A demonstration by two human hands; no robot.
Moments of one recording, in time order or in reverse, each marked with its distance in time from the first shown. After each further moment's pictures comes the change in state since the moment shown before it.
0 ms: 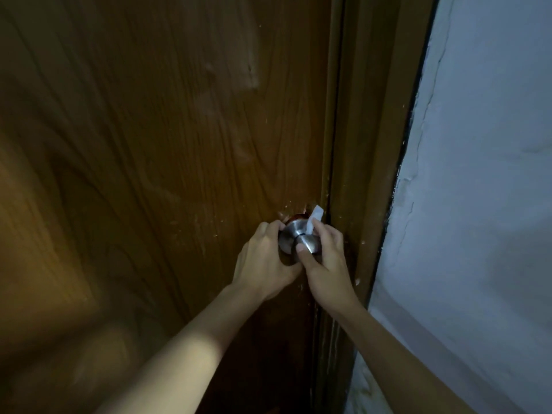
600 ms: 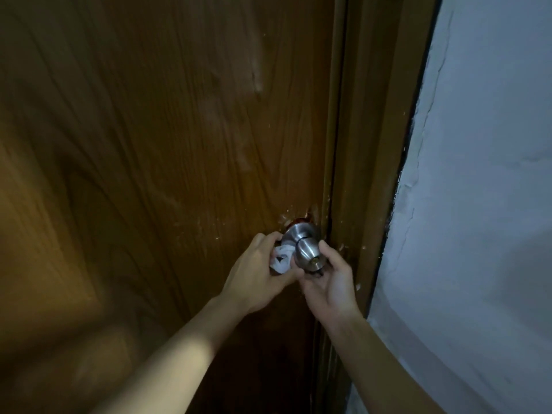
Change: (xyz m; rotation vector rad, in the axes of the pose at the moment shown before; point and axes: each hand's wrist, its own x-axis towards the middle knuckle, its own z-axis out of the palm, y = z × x) left_hand -0.011 -0.018 -0.003 -0.123 -0.097 0.005; right_hand -0.005 -0.009 0.003 1.329 0.031 0.600
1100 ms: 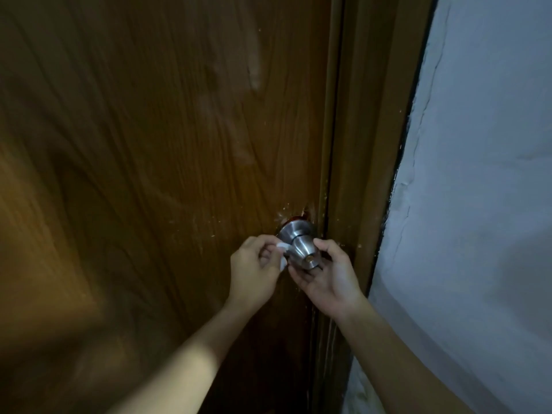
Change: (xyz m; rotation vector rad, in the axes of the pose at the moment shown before) left_hand -0.005 0.012 0.014 -0.325 0.294 -0.123; right_hand 0.004 -0.017 -0.002 -0.191 0.072 0.148
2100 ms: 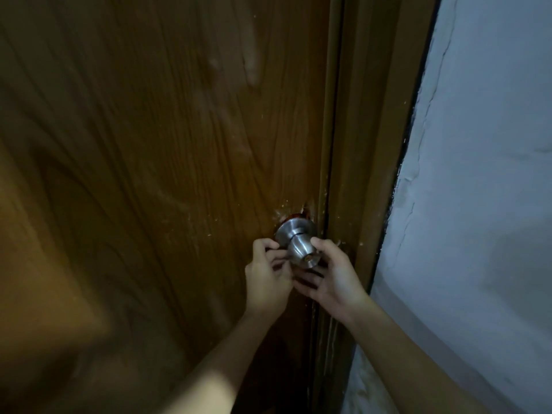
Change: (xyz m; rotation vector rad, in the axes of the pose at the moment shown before) left_hand -0.009 -0.015 0.030 -0.141 0.014 -0.123; right_hand -0.001 -0.003 -0.008 -0.301 -0.005 -0.039
